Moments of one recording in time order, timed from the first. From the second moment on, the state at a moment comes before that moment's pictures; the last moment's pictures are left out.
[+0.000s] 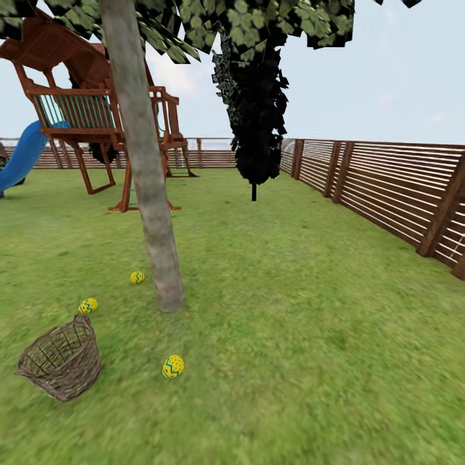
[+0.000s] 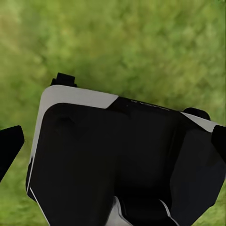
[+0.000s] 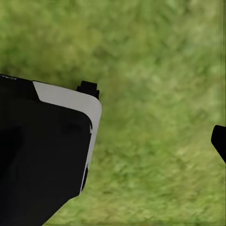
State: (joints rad) left arm -0.38 0.09 0.35 0.06 -0.04 0.18 -0.20; right arm -0.51 -0.09 0.03 0.10 0.24 0.25 0.11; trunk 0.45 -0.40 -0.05
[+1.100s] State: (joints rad) left arm -0.13 0.11 0.35 0.06 -0.04 0.12 -0.21; right arm -0.22 -0.11 0.03 0.10 0.23 0.11 0.11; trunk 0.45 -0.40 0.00
